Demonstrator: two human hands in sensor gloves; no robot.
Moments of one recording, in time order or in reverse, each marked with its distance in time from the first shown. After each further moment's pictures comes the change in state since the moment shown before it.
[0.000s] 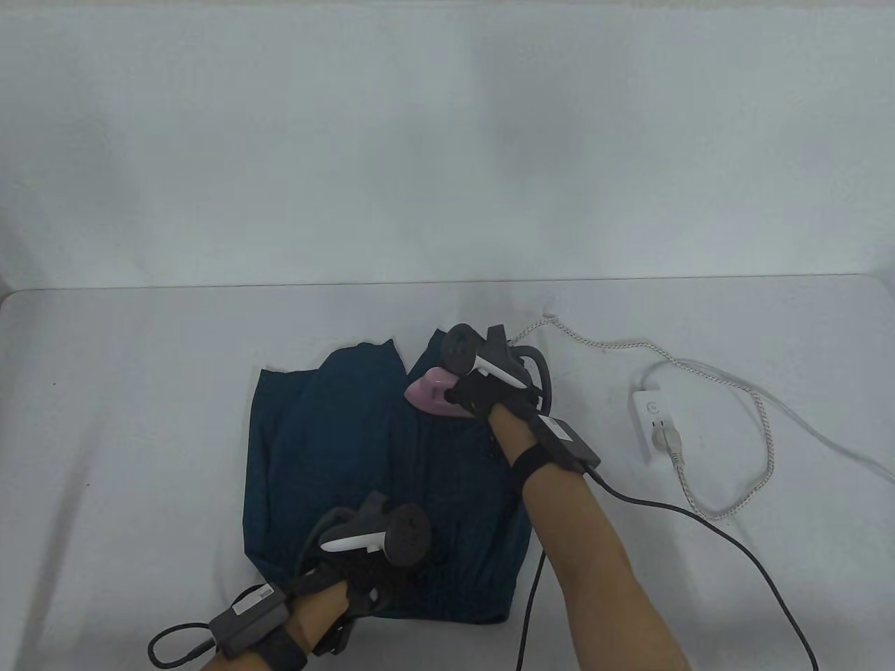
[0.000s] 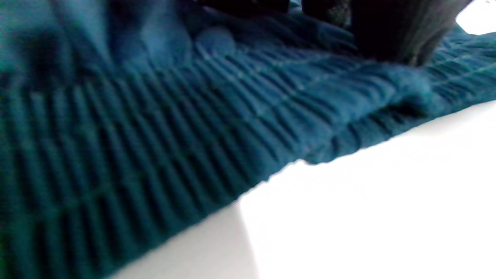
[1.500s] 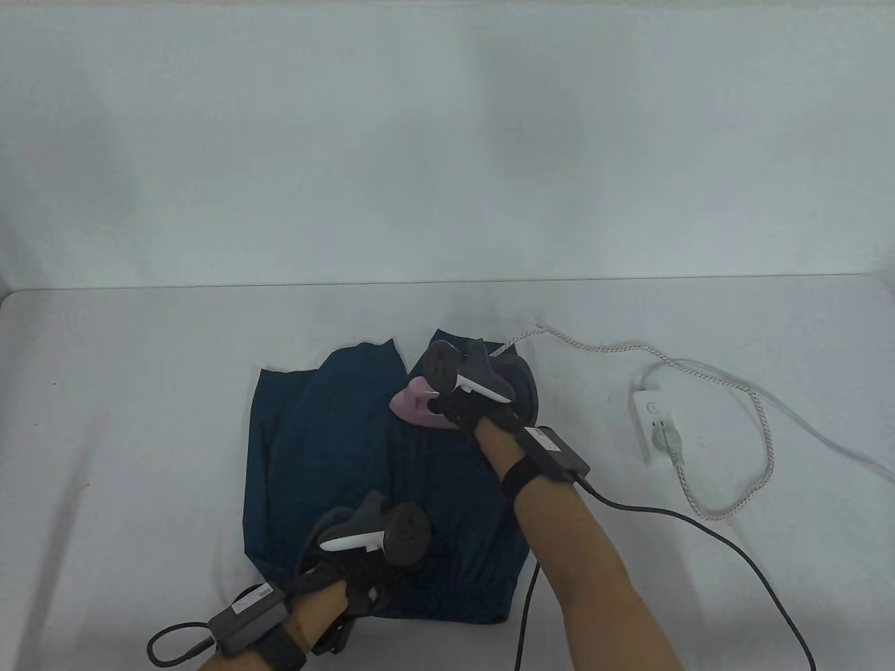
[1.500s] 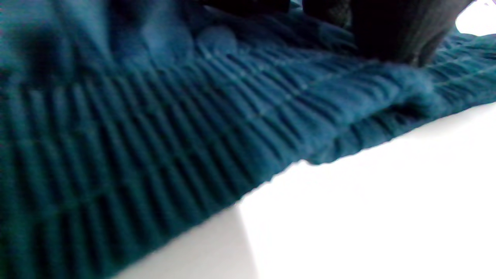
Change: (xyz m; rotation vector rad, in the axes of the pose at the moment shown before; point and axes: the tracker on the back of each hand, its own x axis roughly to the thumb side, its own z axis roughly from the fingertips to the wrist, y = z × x) left_hand -0.001 0.000 0.000 0.001 -0.004 0.007; right_hand 0.025 0.009 0.011 -0.059 -0.079 0.061
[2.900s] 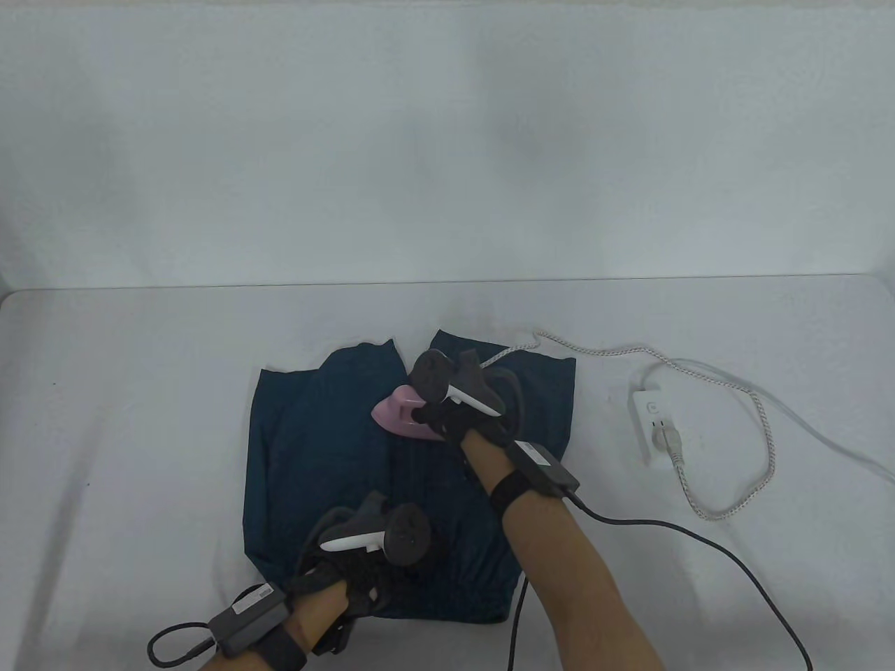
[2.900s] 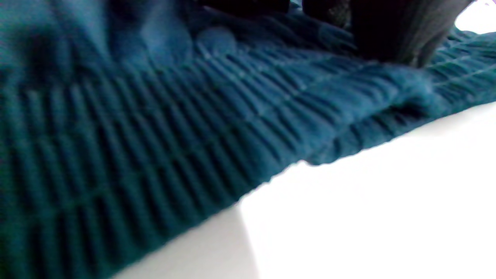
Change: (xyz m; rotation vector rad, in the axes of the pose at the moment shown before) left_hand 0.001 0.000 0.000 0.002 0.002 -0.002; right_hand 0.036 0.001 0.010 -0.008 -0.027 -0.094
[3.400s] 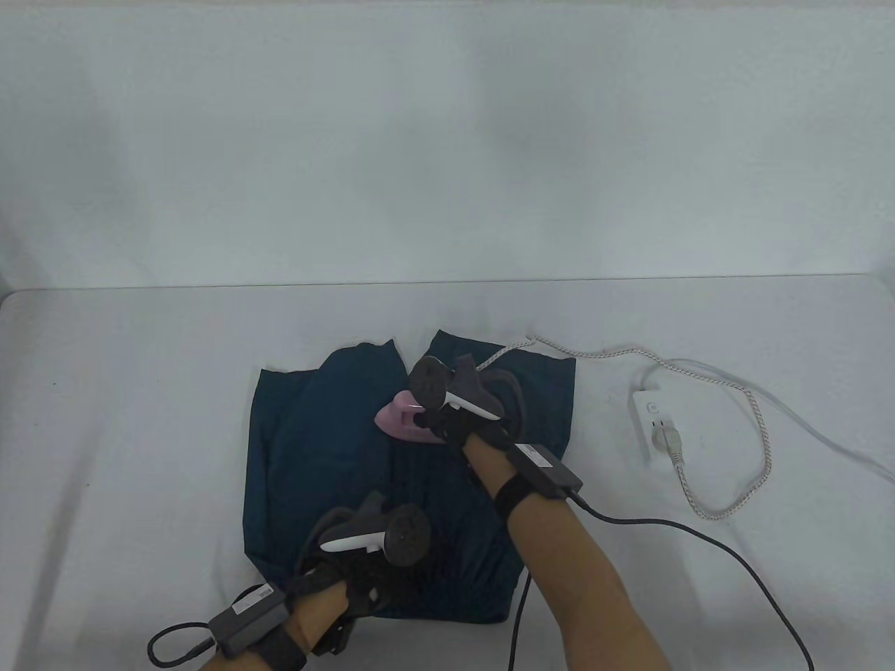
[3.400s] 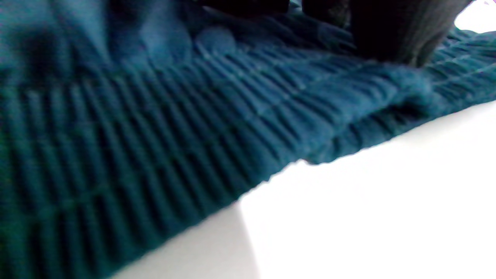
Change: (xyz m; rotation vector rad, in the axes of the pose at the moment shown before) left_hand 0.000 0.000 0.000 0.000 0.000 0.000; right_hand -0.017 0.000 0.010 -0.003 0.001 0.063
